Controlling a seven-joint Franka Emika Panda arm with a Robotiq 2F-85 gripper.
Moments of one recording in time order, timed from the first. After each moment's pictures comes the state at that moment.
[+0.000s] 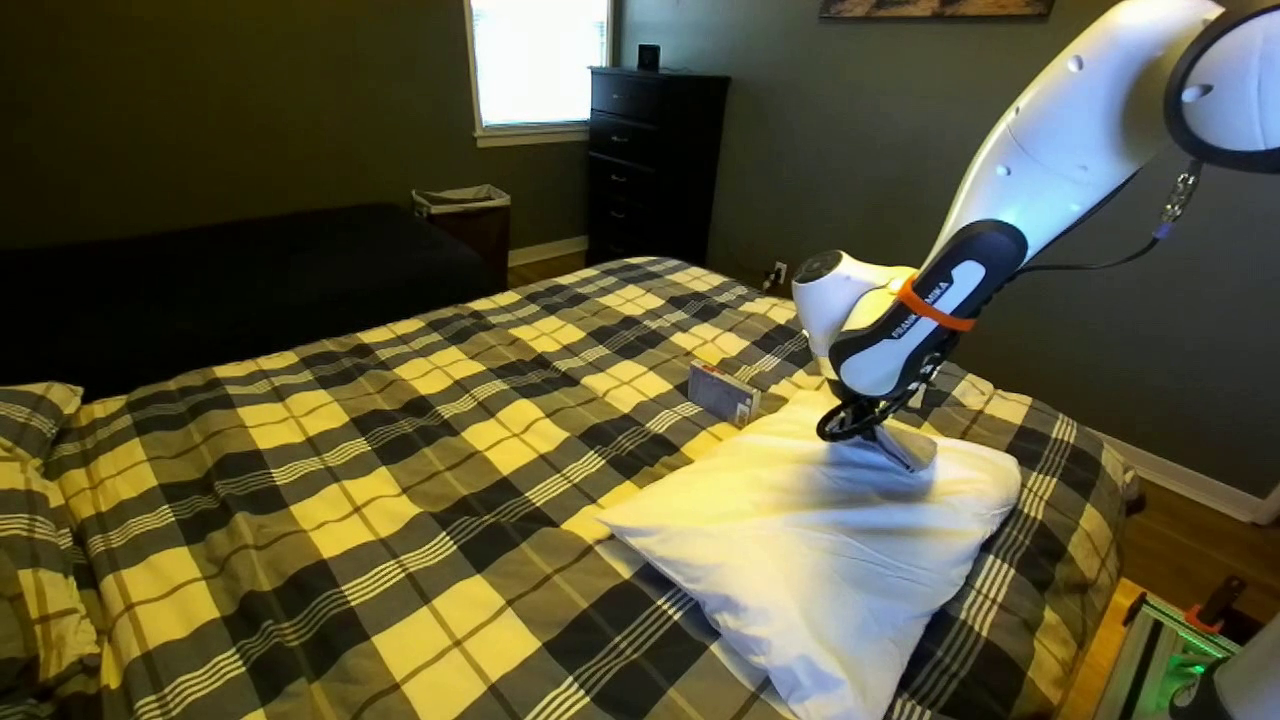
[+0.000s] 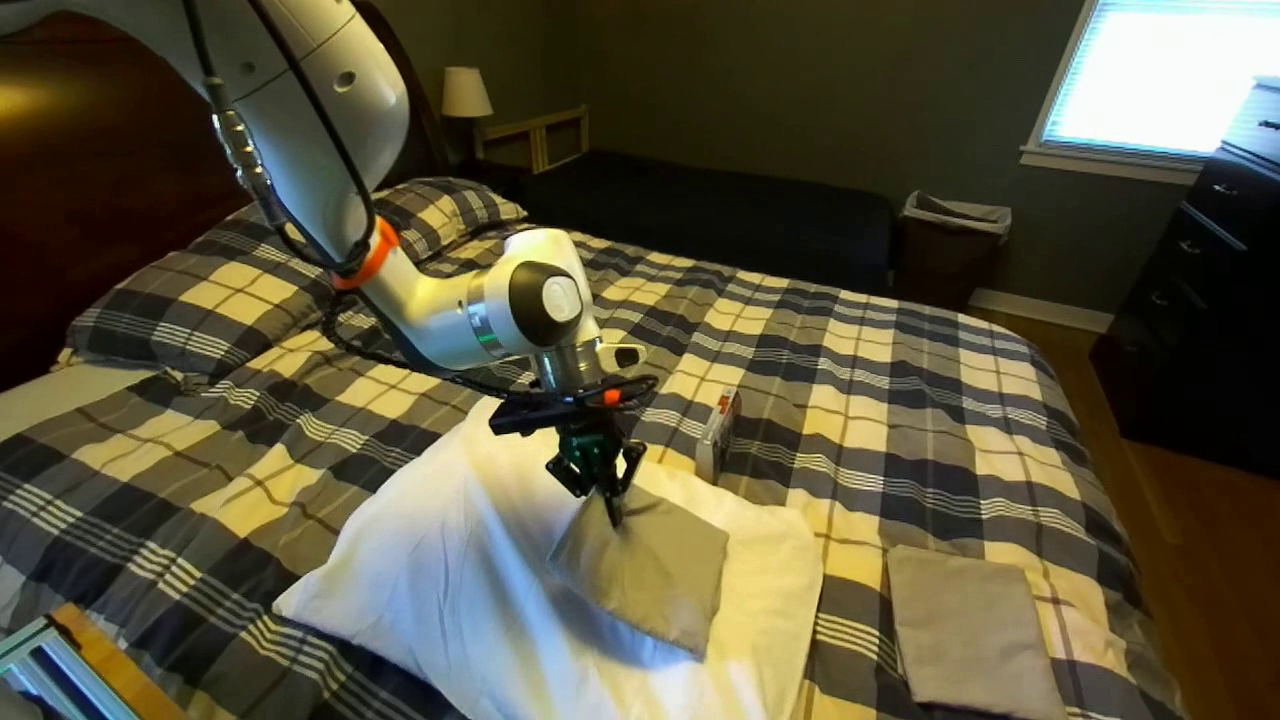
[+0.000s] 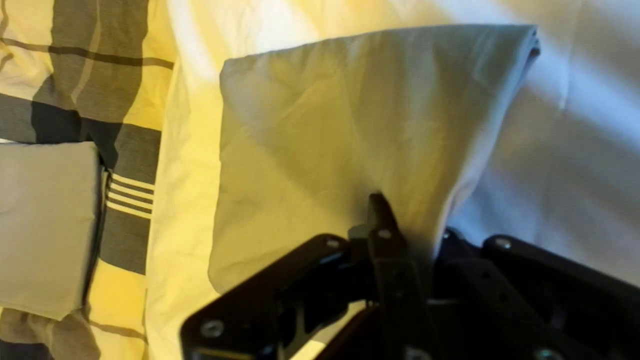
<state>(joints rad) 0.15 0.41 -0.39 -2.24 -0.55 2.41 -0.02</state>
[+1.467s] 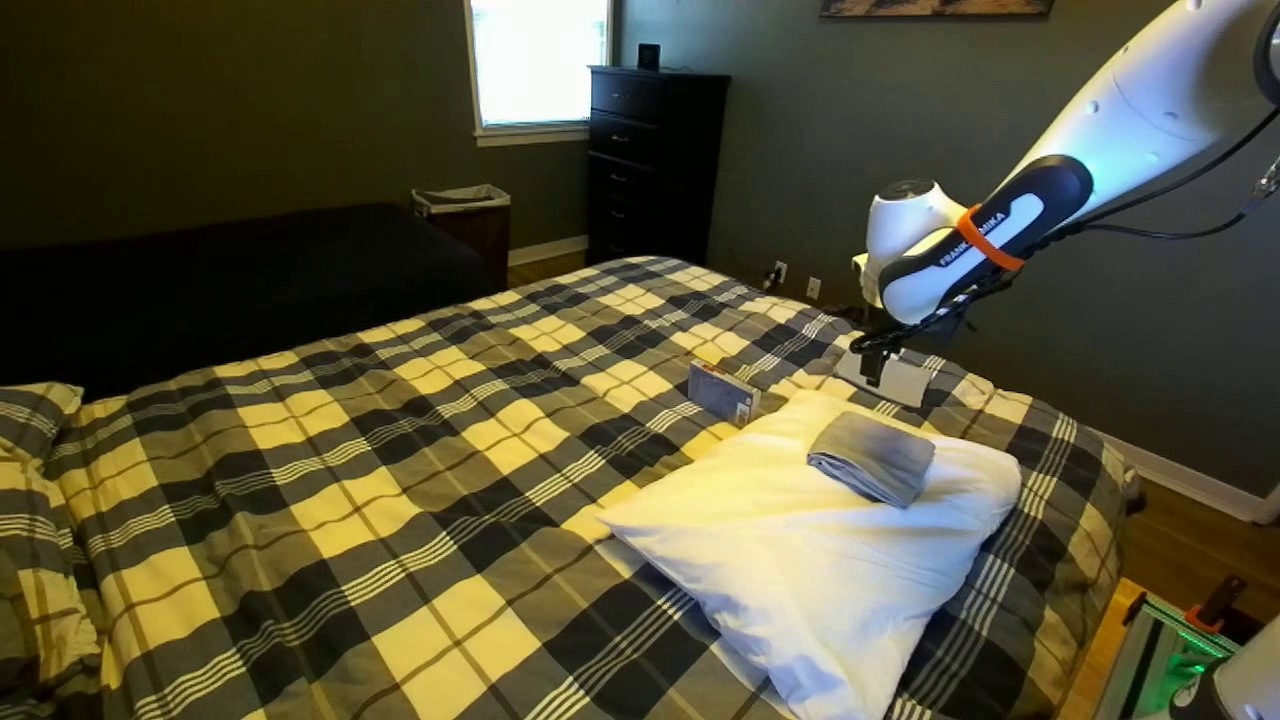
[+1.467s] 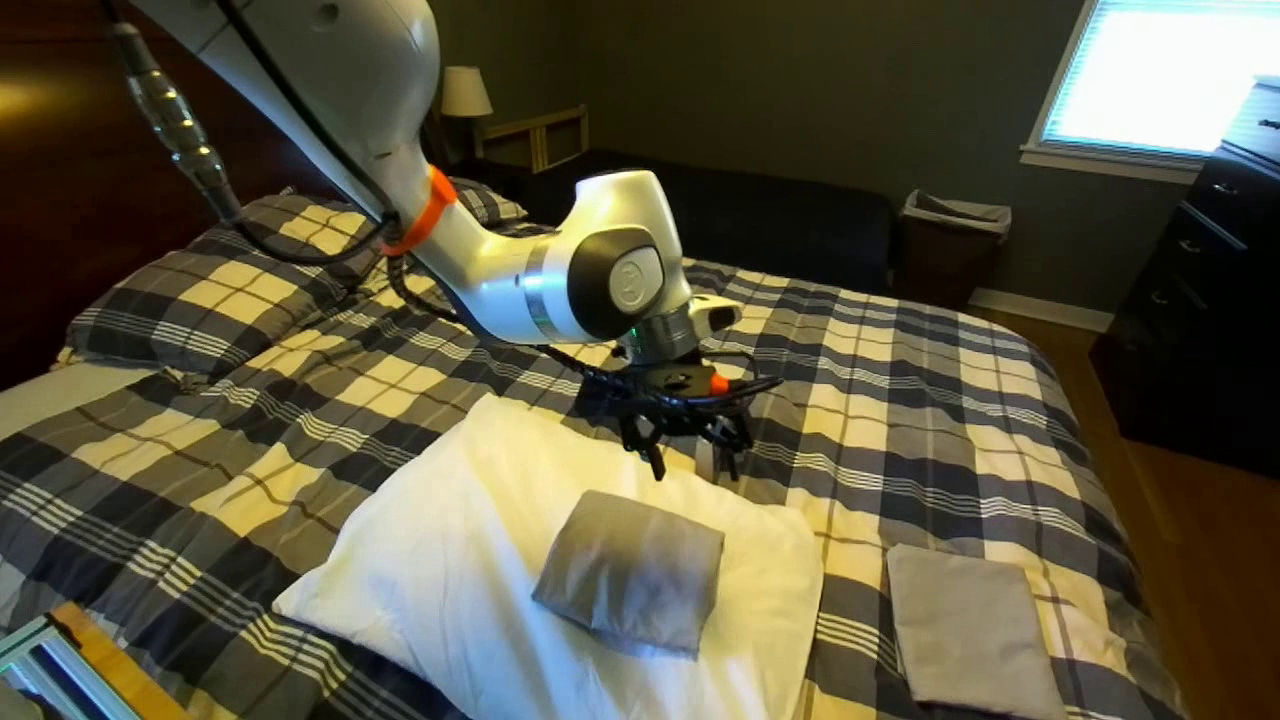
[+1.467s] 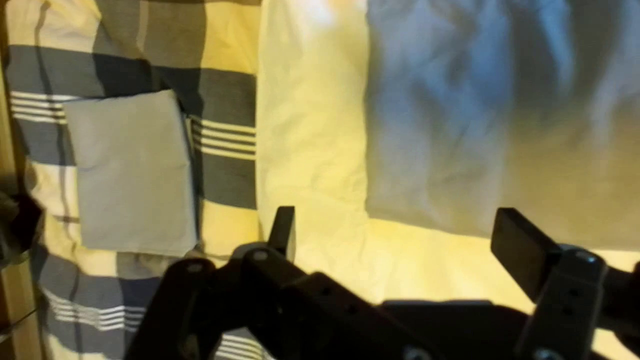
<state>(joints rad) -0.19 0.30 -0.27 -2.19 -0.49 2.59 -0.23</state>
